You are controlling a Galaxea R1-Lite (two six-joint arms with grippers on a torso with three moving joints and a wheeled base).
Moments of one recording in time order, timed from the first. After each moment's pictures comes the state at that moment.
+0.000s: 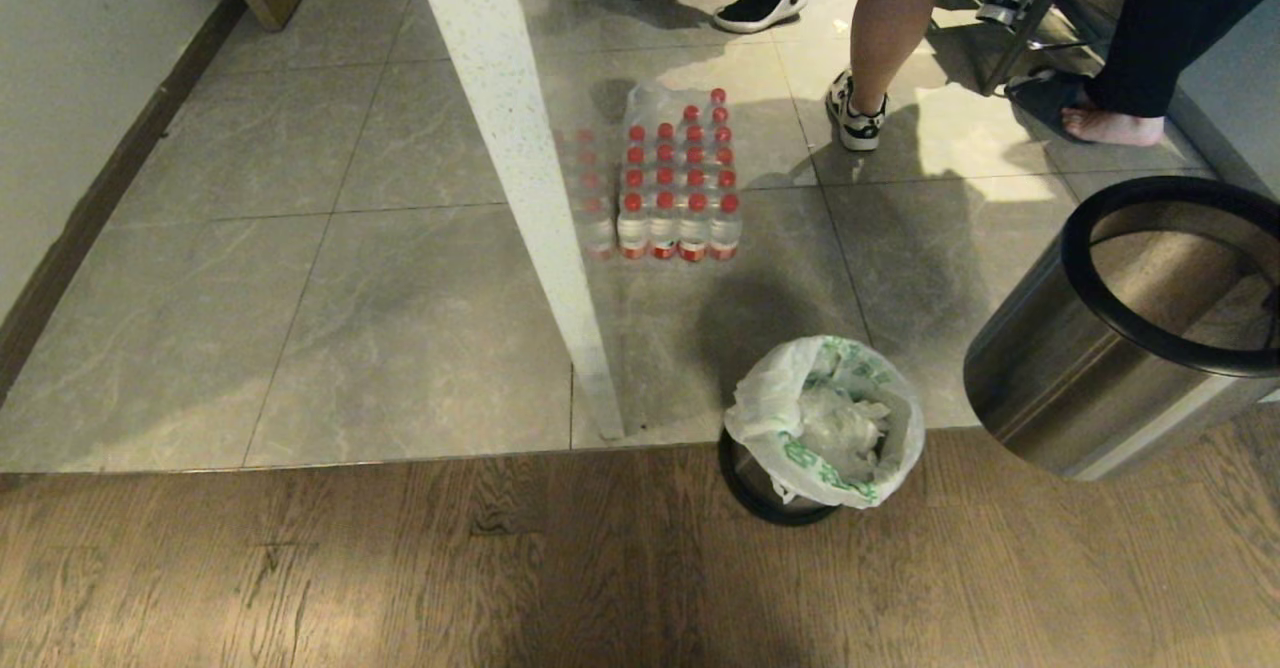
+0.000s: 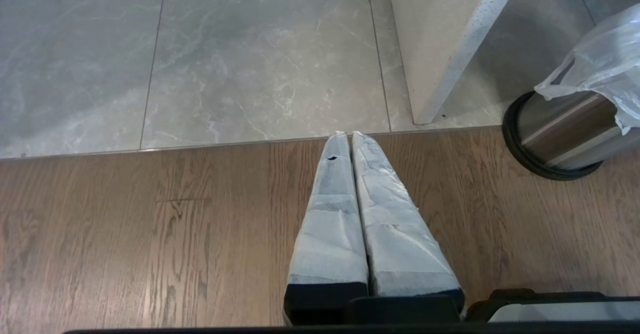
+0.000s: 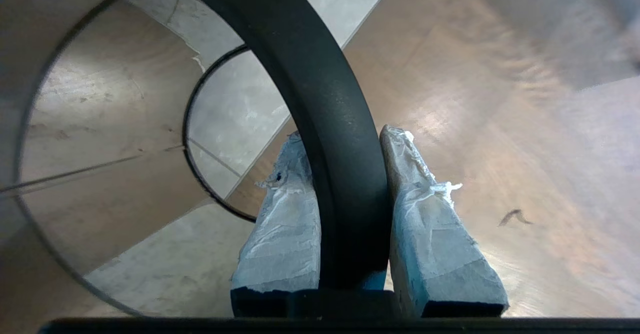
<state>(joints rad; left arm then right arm) 0.00 0.00 0.00 0.00 0.00 -0.01 -0.36 1.52 -1.00 -0.11 -0.34 0.47</state>
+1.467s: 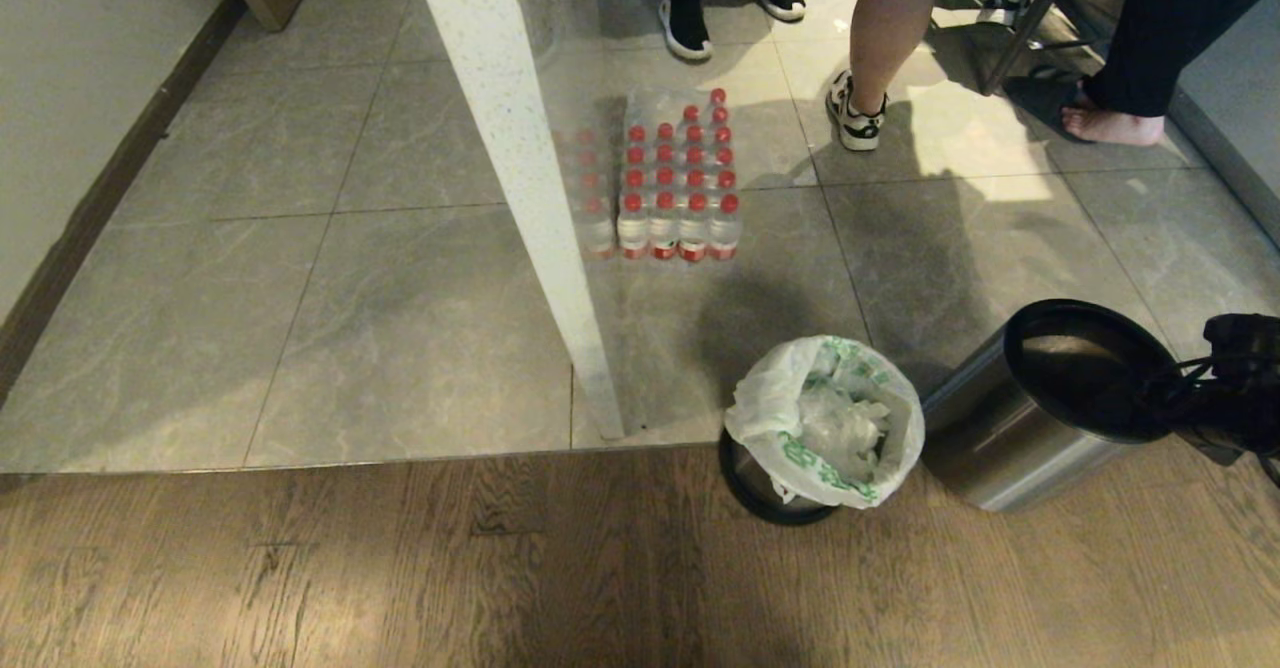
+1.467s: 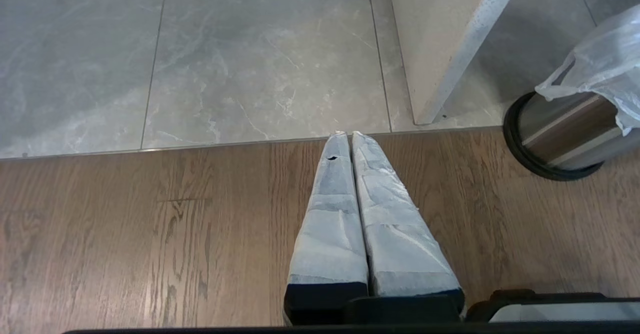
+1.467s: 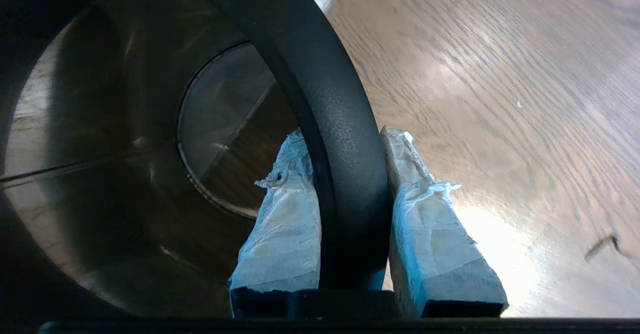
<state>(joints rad) 0.00 0.00 0.00 -0.01 0.00 -0.01 -0.51 2.29 -1.17 -0.59 -0.11 0.45</state>
